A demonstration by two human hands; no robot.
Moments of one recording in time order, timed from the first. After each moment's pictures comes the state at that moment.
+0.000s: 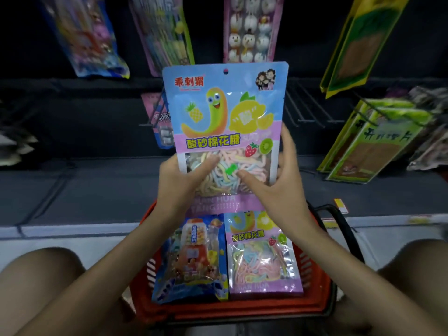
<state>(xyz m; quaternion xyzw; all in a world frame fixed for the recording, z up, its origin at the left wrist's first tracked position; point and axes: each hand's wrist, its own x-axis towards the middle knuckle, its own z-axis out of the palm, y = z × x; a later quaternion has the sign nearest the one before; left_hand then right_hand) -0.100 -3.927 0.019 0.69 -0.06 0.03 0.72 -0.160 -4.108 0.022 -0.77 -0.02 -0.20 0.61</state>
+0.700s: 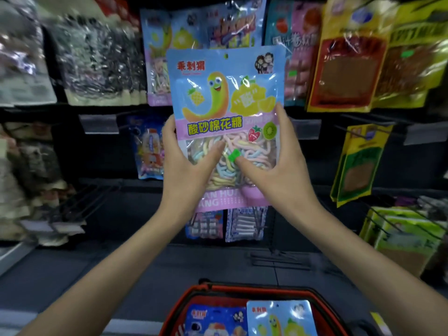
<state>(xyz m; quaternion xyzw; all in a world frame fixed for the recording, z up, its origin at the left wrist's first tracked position) -0.060 -3.891 0.225 0.64 -0.21 0.34 0.65 -0.087 -4.069 0.228 -0.79 -0.15 -0.37 0.46</state>
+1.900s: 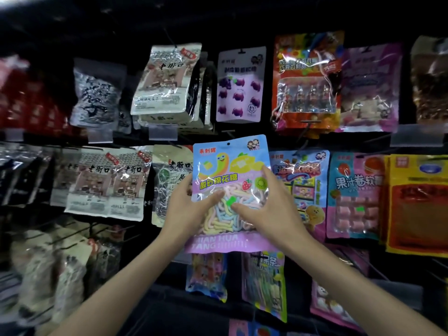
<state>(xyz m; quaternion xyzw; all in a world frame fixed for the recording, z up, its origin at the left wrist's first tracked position) 0.035 -3.739 0.400 0.68 -0.18 0.34 0.62 0.012 -3.936 0.414 -0.84 -0.20 -0.34 0.38</state>
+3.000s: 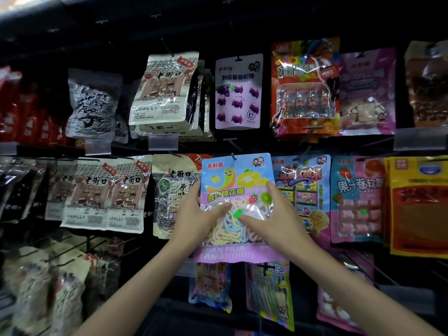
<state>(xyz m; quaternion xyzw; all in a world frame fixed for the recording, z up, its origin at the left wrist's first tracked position) 0.072 -3.733 0.402 0.73 -0.17 0.34 0.56 0.037 -3.937 0.405 -0.85 -0.16 -0.31 0.40</state>
